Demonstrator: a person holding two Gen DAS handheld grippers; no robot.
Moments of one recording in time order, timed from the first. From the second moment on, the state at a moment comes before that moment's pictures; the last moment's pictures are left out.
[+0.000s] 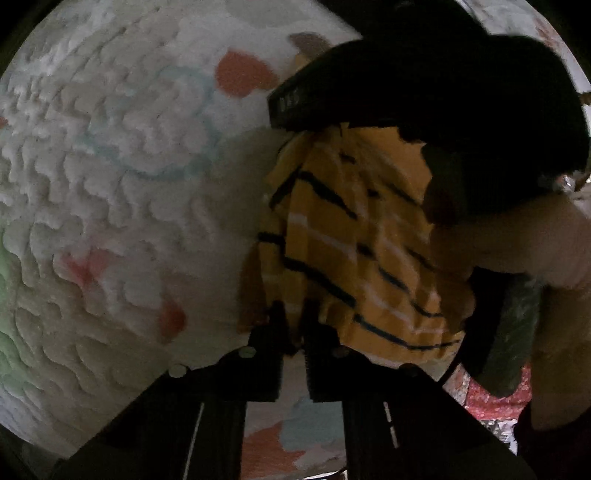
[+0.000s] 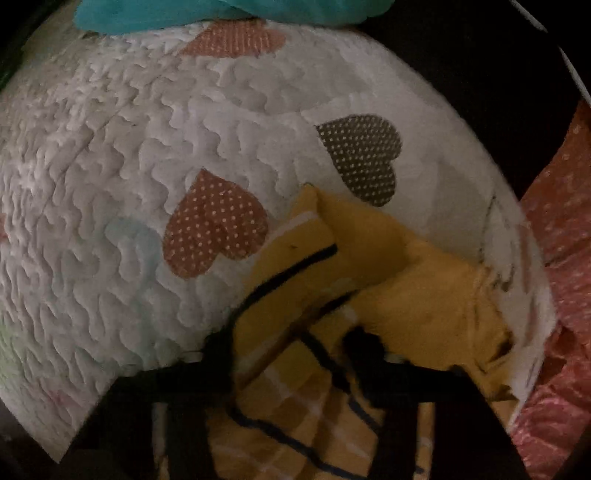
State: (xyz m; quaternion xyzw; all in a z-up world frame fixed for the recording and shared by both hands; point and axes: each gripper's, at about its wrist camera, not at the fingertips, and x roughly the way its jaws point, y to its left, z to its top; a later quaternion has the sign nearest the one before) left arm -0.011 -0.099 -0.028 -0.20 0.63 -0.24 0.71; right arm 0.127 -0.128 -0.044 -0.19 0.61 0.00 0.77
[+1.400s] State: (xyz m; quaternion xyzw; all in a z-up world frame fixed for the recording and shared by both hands) left arm -0.022 -0.240 0.004 -0.16 0.62 -0.30 0.71; right arm -0.097 -0.460 0.017 0.24 0.50 -0.11 0.82
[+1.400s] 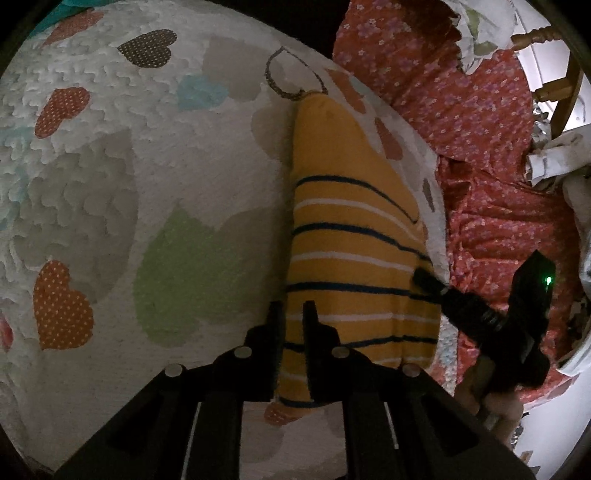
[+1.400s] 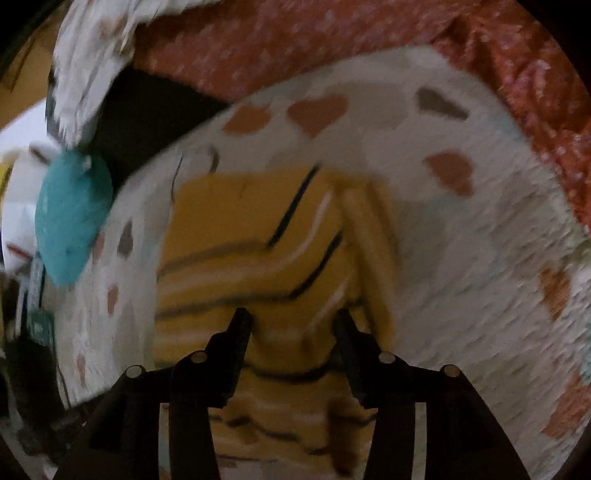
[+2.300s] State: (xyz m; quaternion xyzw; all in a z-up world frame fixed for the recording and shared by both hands) left arm 0.033 -0.300 -0.021 -0.20 0.60 -0.28 0.72; right arm -0.114 -0.540 -0.027 0.34 0.42 -0.12 0.83
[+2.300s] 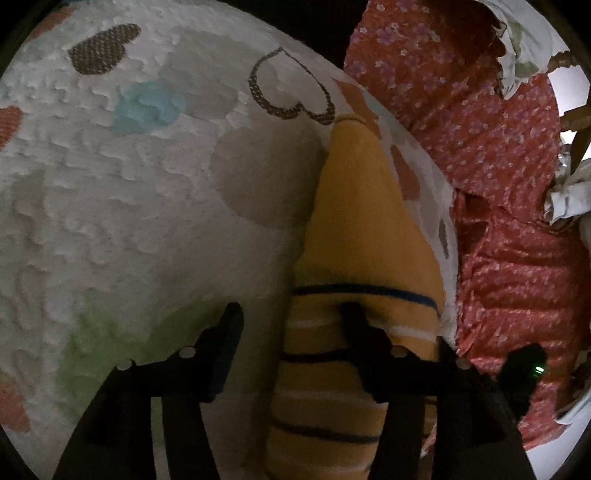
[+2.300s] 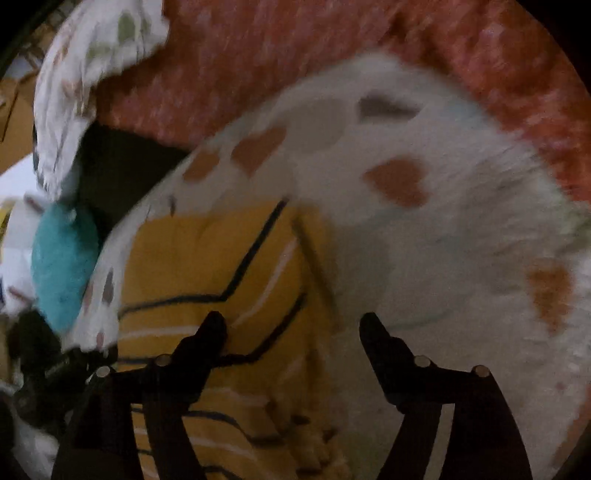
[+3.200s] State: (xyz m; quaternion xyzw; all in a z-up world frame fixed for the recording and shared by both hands) left arm 0.055 -0.242 0.027 -0.19 0.56 -0.28 0.76; right arm -0.072 -0.505 -0.007 0.31 0.41 -0.18 0.84
